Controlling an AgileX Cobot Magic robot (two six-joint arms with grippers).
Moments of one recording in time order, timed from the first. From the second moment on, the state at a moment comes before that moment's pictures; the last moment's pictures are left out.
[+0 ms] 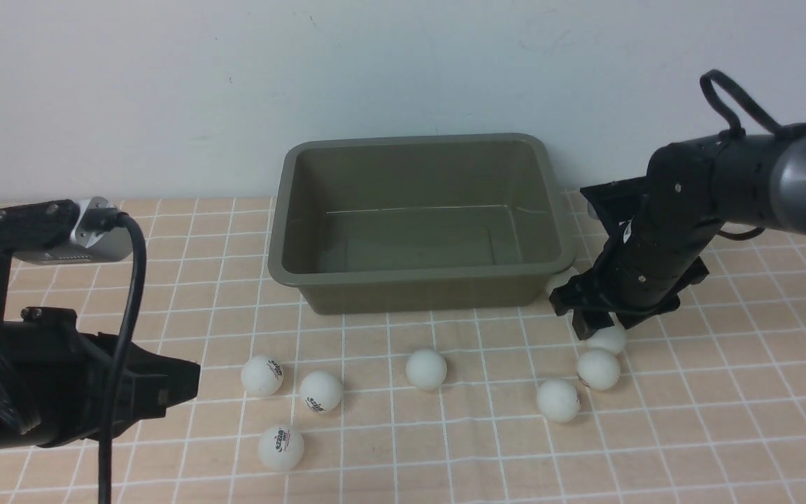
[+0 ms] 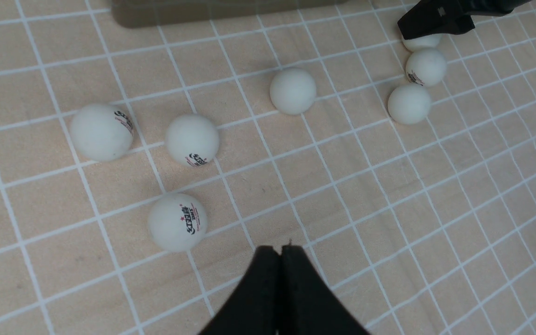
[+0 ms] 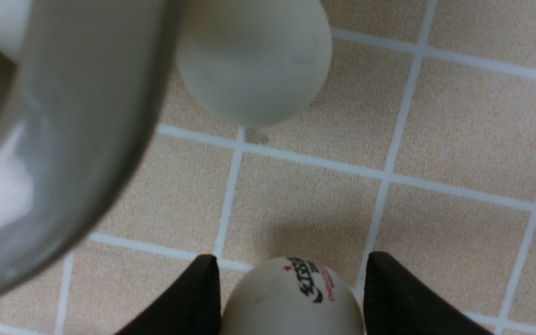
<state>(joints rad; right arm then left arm) 0.29 2.03 -1.38 0.03 0.83 0.05 -0.01 0.97 -0.67 -0.80 0.83 0.58</state>
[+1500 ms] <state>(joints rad) 0.38 2.18 -1.97 0.29 1.10 -0.18 -0.01 0.97 -0.67 -0.80 0.83 0.58</state>
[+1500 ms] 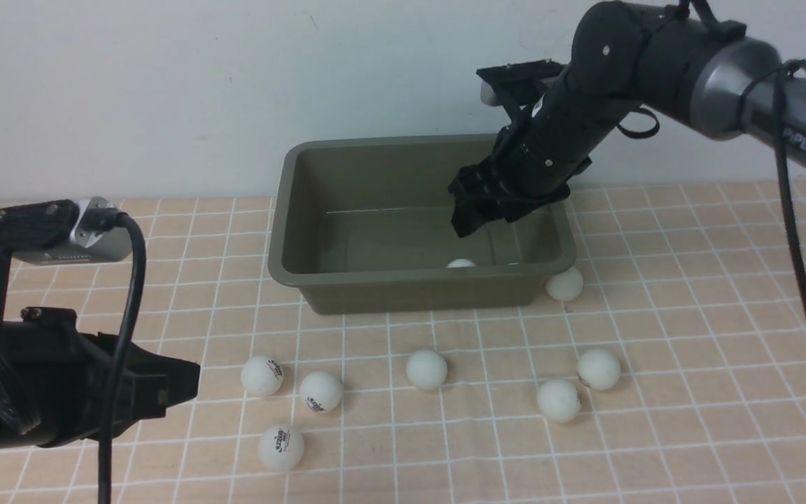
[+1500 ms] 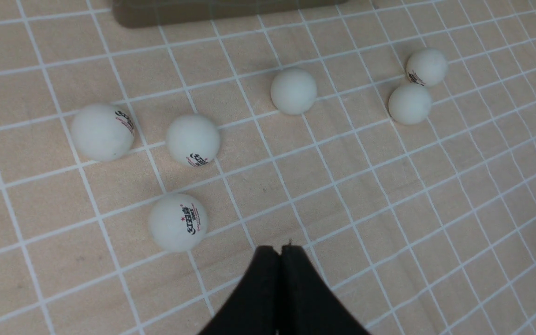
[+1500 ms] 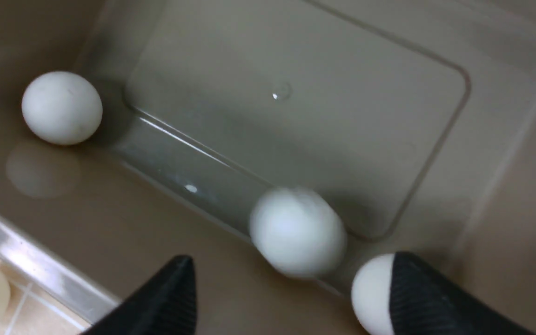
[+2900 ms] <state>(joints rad) 0.38 1.83 -1.25 0.00 0.90 0.00 -0.01 0.97 -0.67 -0.80 0.83 0.58</state>
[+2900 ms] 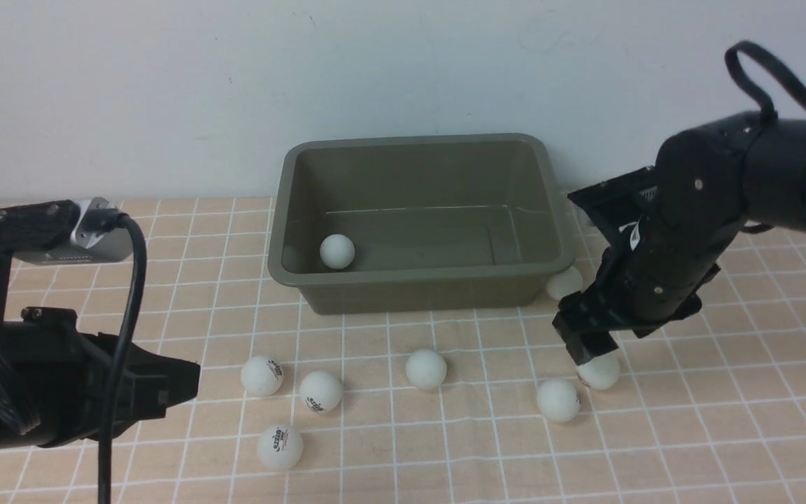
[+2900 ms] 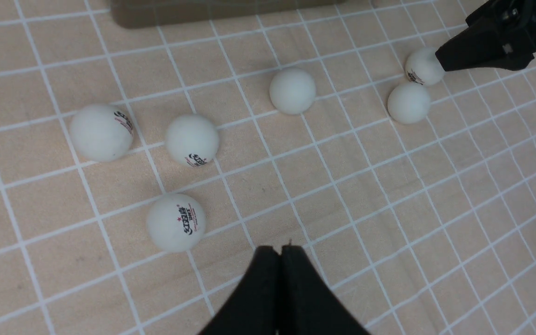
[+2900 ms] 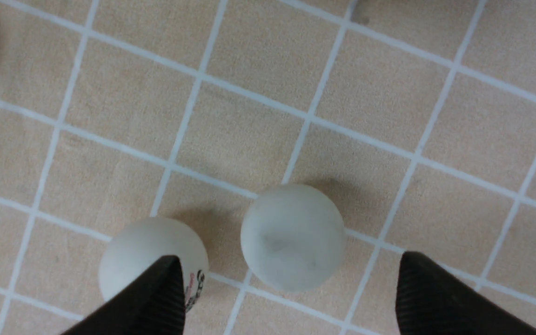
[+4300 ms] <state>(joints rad) 0.30 1.90 -1.33 -0.09 0.99 0.06 -0.01 0.97 -0.67 -0.80 0.86 0.58</state>
